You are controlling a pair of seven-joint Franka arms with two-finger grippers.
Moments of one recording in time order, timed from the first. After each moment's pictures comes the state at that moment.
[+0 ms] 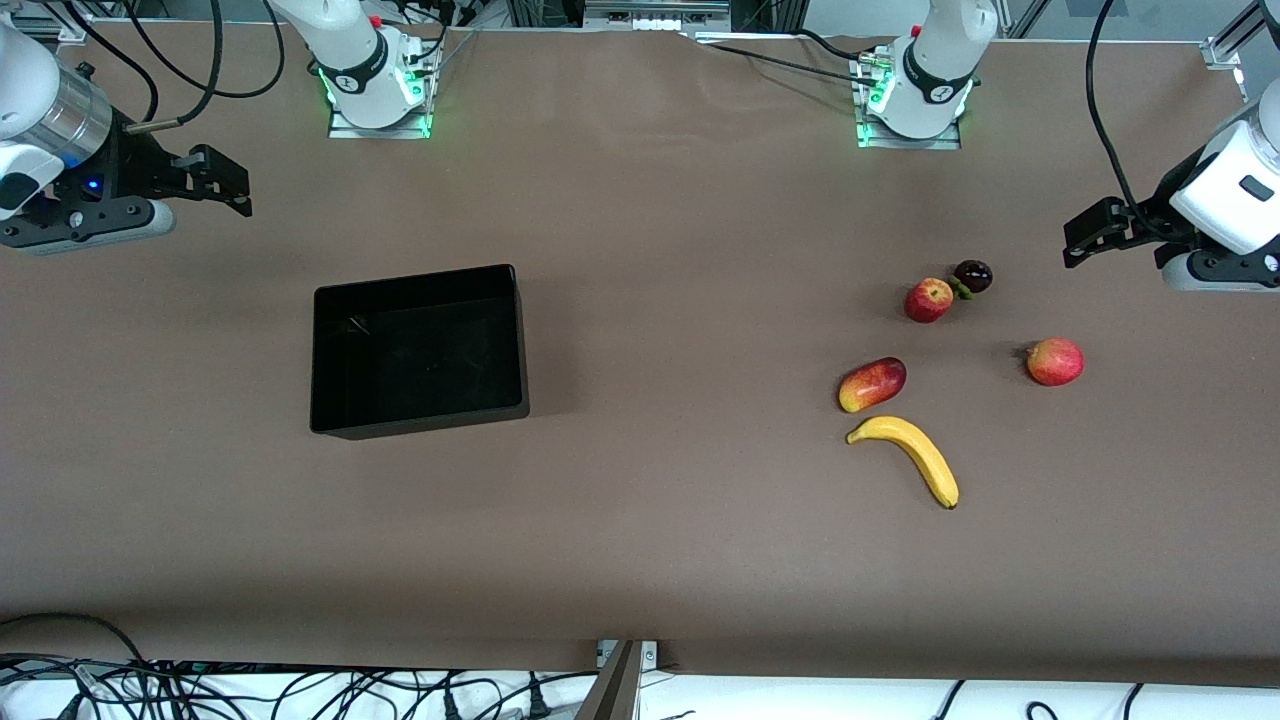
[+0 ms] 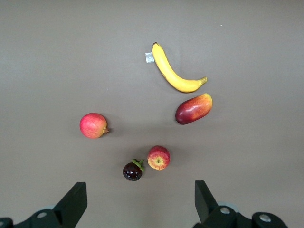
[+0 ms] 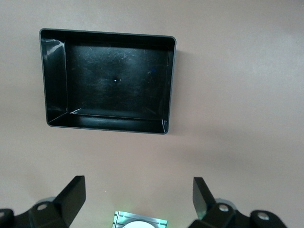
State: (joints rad) left arm -0.01 0.05 -0.05 -1.54 0.03 1.54 -0.05; right arm 0.20 -0.04 -0.08 -1.67 0.00 1.53 -0.08
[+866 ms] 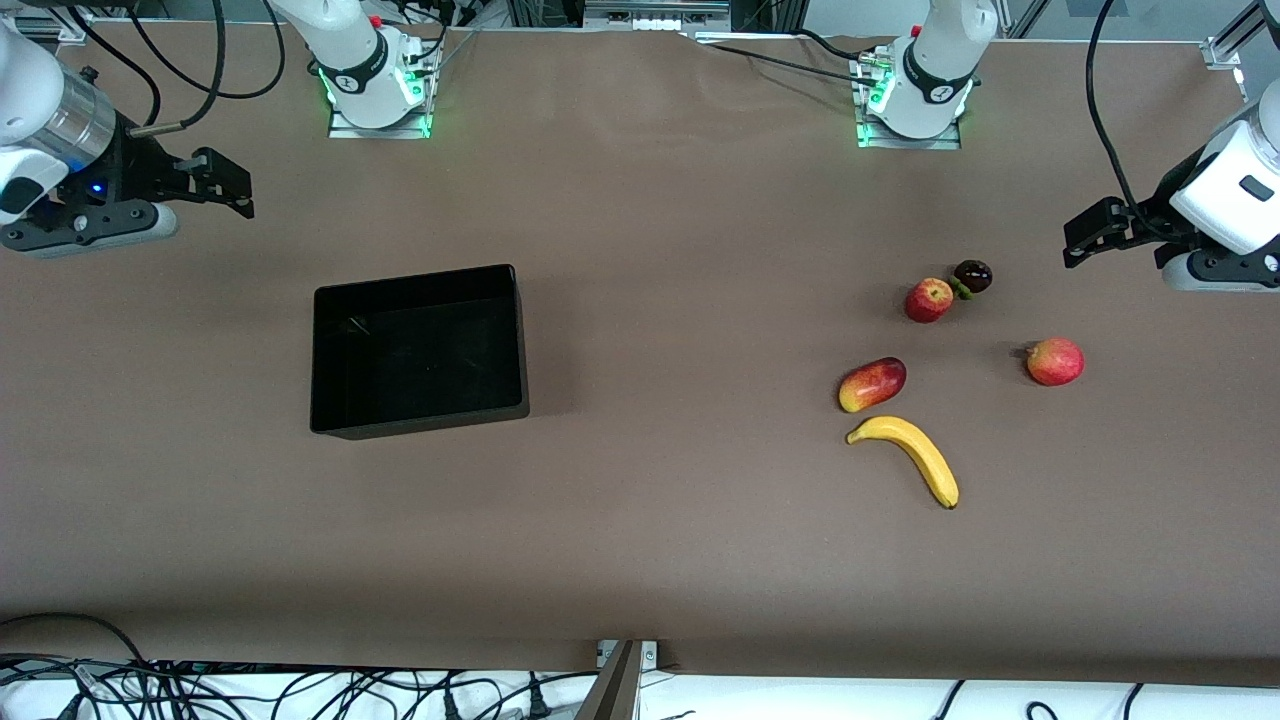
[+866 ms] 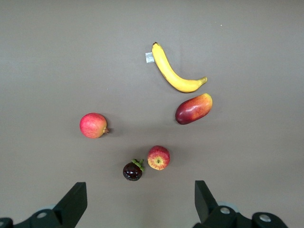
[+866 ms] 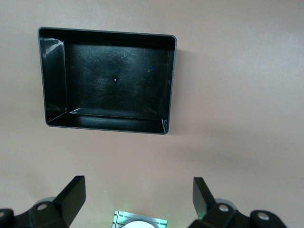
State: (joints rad) left arm -0.01 0.05 -0.05 -1.54 0.03 1.54 -0.05; right arm 0.20 -0.02 -0.08 -1.68 0.00 1.54 -0.08
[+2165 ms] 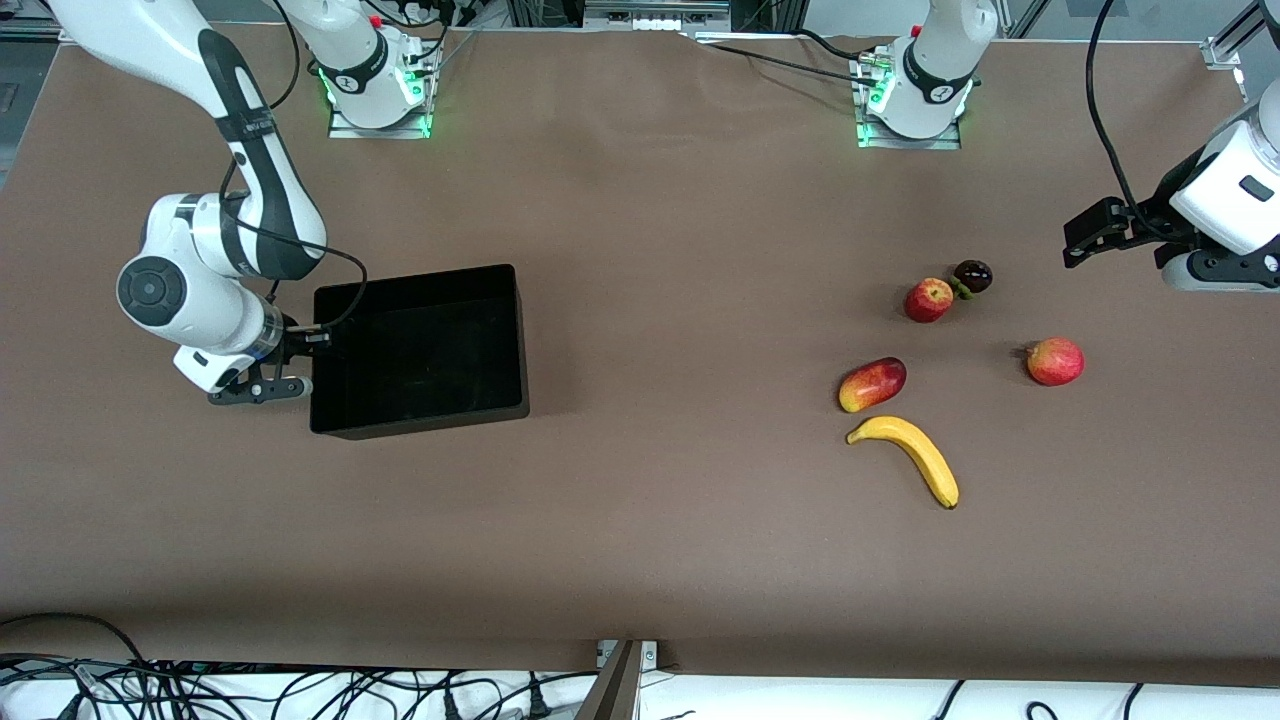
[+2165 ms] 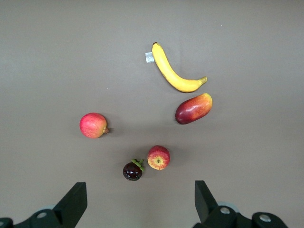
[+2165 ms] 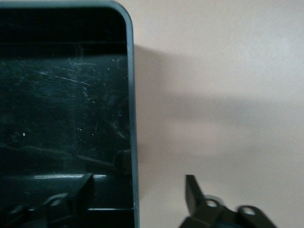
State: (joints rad) left arm -0.01 0.05 -0.05 -1.54 0.03 1.54 -0.05; right arm 0.16 0.37 -0.12 -2.04 0.01 2.28 -0.08
